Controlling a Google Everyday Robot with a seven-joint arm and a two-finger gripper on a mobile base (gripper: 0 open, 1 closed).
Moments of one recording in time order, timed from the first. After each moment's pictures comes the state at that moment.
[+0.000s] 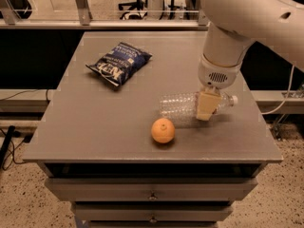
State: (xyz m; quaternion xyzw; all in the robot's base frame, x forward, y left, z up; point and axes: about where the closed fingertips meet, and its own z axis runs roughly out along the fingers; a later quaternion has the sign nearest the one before) arm 0.509 -0.157 0.857 -0.59 0.80 -0.02 0.05
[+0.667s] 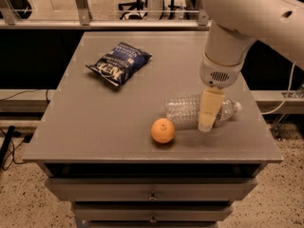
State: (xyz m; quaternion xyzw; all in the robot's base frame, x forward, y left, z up) arm 0.509 -0.161 0.859 -0.59 0.81 -0.02 0.05
